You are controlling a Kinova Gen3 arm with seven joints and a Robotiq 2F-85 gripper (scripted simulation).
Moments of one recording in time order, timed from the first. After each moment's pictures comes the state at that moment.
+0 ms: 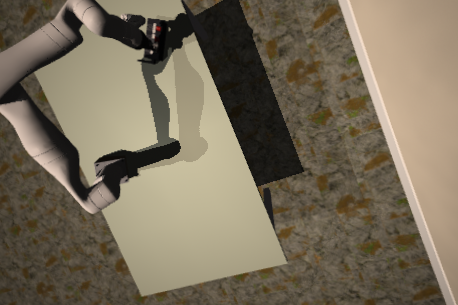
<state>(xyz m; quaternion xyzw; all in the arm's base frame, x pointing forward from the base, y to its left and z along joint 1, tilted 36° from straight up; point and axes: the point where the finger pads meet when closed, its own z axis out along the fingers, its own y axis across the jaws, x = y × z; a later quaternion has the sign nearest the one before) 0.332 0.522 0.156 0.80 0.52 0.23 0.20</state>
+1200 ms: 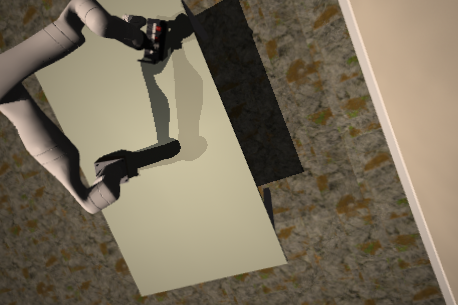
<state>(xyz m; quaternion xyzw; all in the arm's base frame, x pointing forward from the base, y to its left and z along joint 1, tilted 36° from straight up) 0.337 0.522 0.151 0.80 0.52 0.23 0.20</state>
